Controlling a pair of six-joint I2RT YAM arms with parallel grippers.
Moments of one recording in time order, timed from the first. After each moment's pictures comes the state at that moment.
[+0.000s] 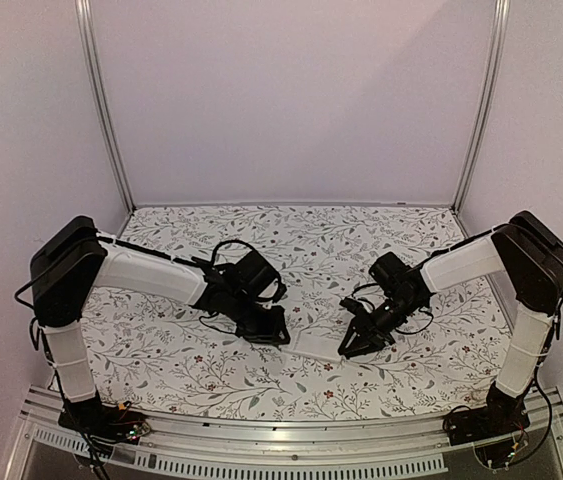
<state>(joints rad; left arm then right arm) -0.93 1.91 1.11 -0.27 0.26 -0.73 0.61 1.87 0.91 -0.39 -0.85 0.40</state>
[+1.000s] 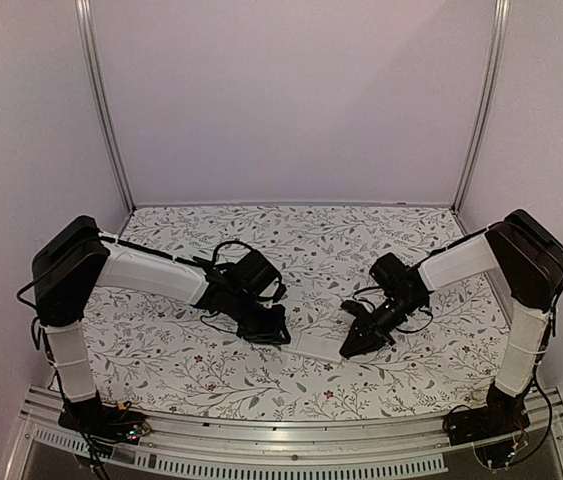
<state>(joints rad) -0.94 1.92 1.12 -0.26 0.29 -0.77 0.59 1.90 0.93 -0.40 -0.91 0.44</state>
